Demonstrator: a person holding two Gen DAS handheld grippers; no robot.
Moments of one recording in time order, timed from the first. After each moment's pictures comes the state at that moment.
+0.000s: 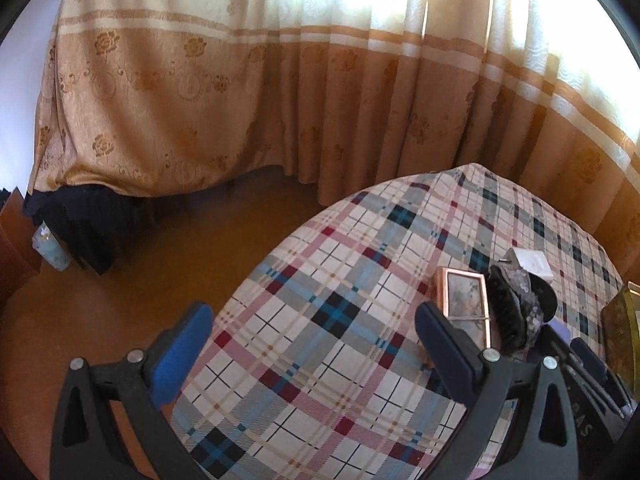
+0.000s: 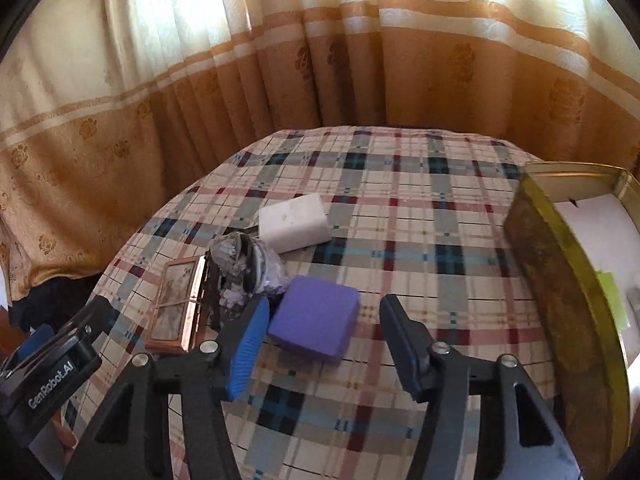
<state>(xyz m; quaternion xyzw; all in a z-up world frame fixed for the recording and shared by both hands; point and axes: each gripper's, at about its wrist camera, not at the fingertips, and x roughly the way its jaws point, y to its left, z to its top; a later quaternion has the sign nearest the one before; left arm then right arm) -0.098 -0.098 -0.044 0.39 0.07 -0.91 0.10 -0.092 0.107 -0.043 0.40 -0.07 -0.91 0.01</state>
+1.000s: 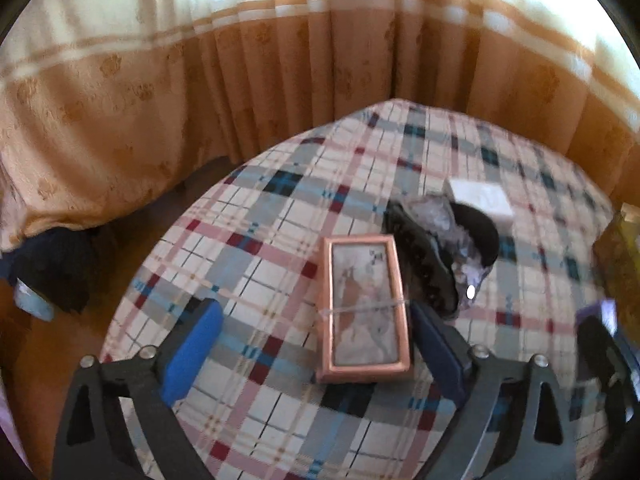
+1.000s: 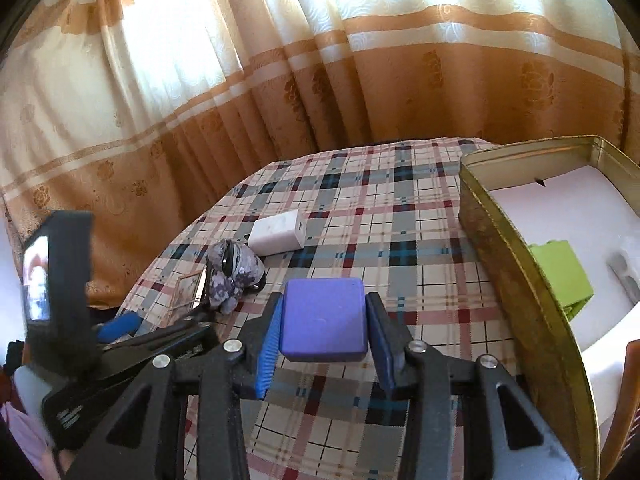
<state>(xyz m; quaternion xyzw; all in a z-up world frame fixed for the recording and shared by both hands) -0.132 -0.032 -0.063 0.44 -0.01 -0.90 0.00 -0.047 0.150 -0.030 0.34 -0.14 -0.93 0.03</state>
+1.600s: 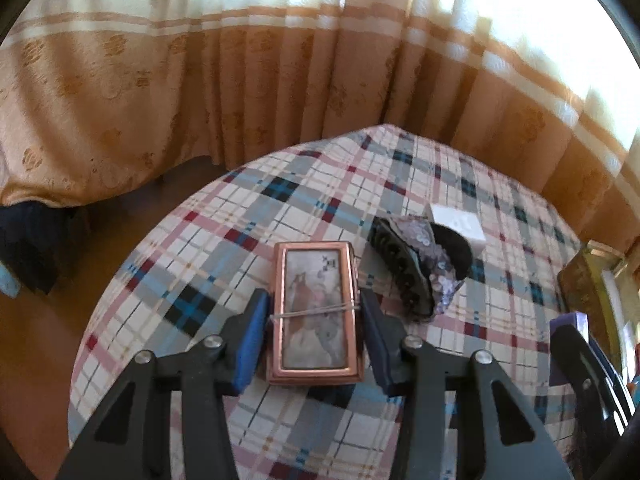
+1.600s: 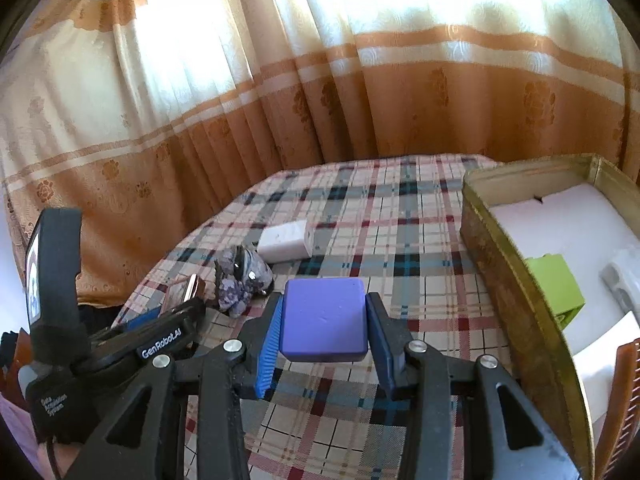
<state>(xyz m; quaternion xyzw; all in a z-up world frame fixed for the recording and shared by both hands) -0.111 -0.046 -0.056 0.41 0.06 -0.91 -0.03 -0.034 0.144 -0.022 0.30 -0.12 -0.95 0.03</state>
